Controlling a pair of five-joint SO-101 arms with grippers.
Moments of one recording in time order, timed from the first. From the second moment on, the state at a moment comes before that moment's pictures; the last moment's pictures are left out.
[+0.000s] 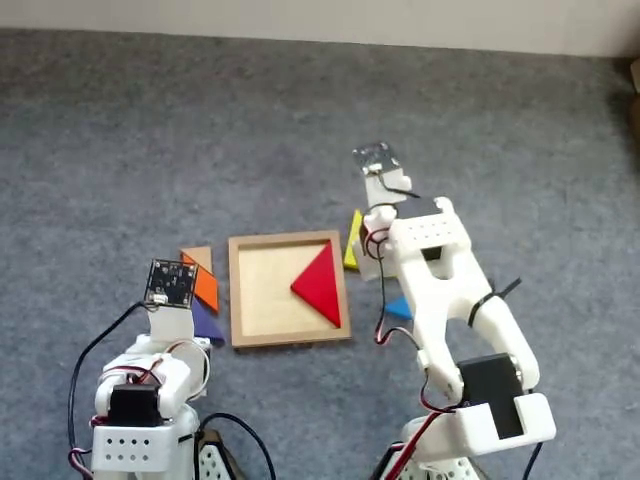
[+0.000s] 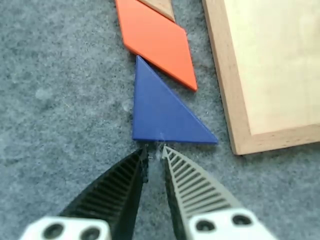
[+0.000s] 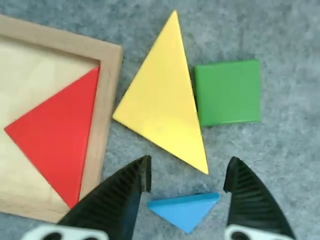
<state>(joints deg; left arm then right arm) -5.7 -101.7 96.0 77.0 1.8 -18.9 -1.8 26.9 59.3 10.9</state>
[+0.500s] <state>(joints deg) -5.7 -101.7 96.0 77.0 1.8 -23.1 9.9 20.0 57.3 10.9</state>
